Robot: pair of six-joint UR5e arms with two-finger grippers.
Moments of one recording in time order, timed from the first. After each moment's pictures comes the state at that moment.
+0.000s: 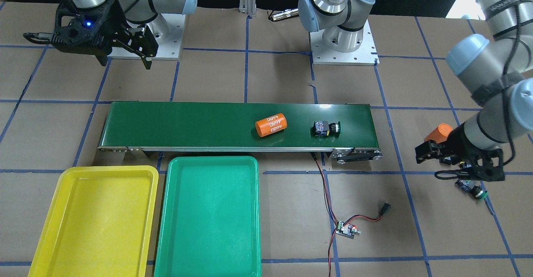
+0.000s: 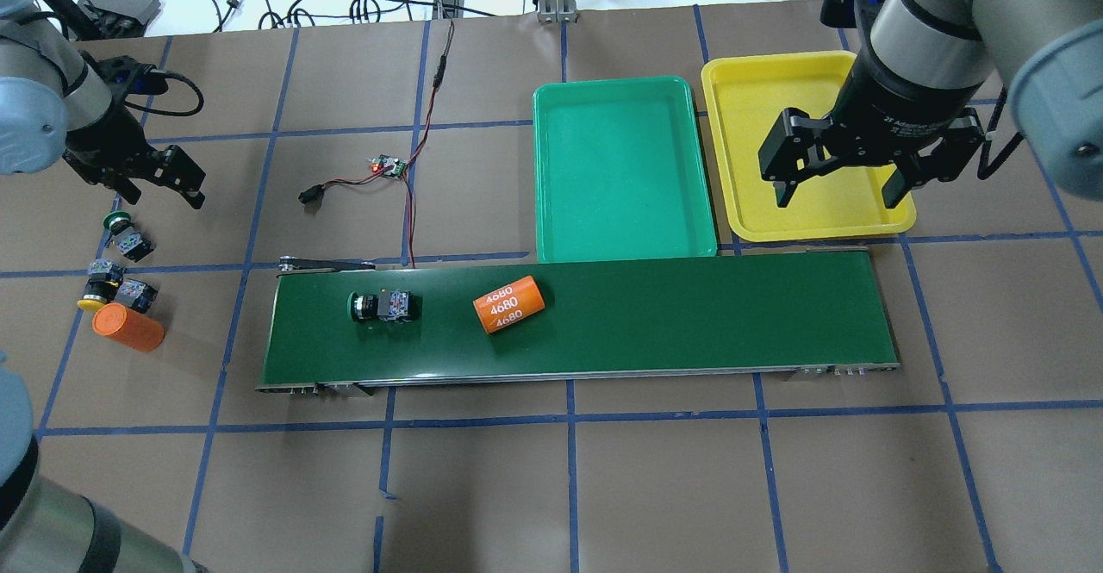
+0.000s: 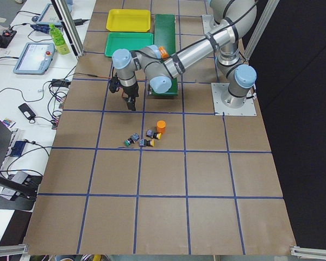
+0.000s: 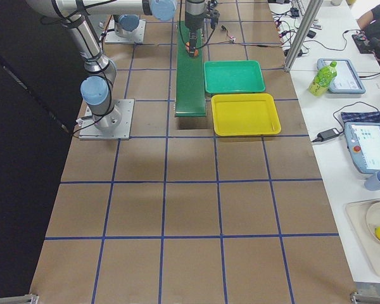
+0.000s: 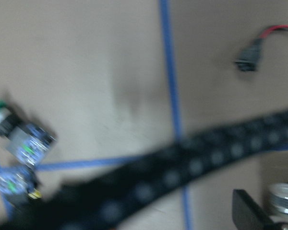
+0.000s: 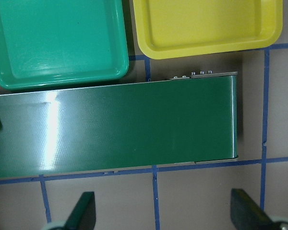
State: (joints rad) left arm -1.09 -2.00 -1.56 -1.21 1.64 0.69; right arm 1.56 -1.67 1.67 -1.53 -1.58 0.06
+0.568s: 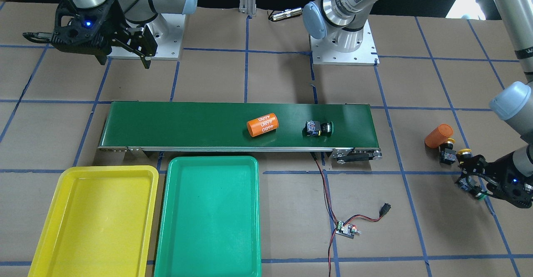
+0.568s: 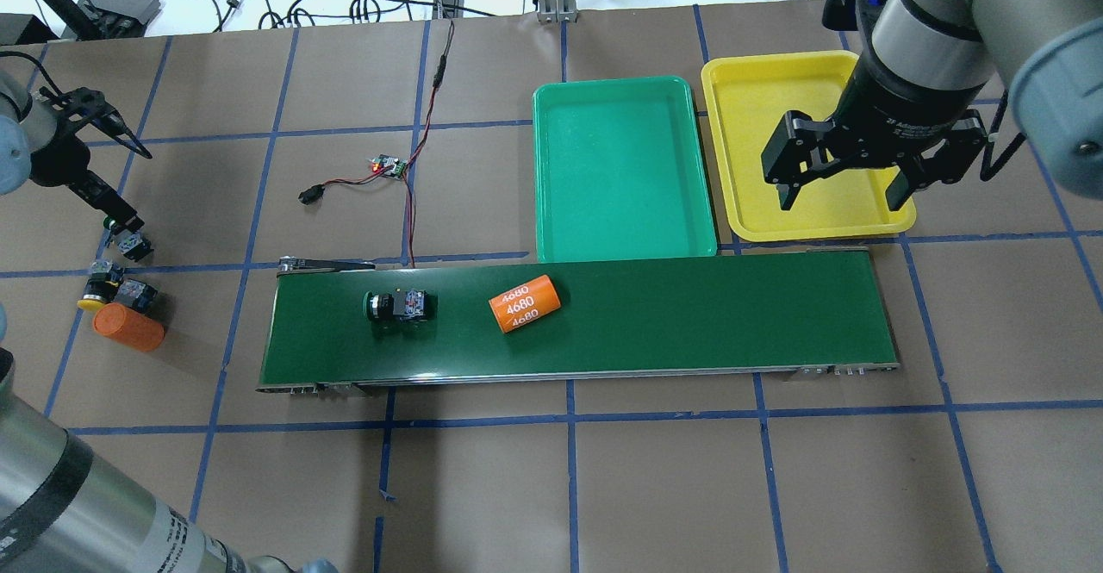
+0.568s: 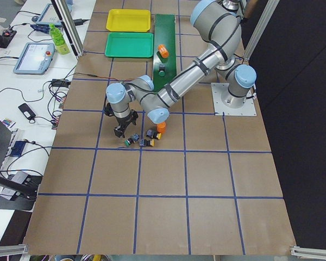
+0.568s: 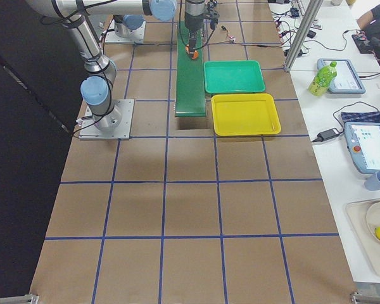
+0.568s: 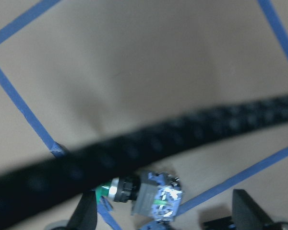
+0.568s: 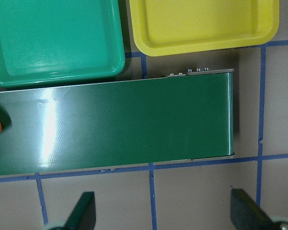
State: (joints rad) left arm -0.97 -2.15 -1.52 -1.06 1.64 1.27; right arm 1.56 -1.67 1.67 -1.52 -1.59 0.06
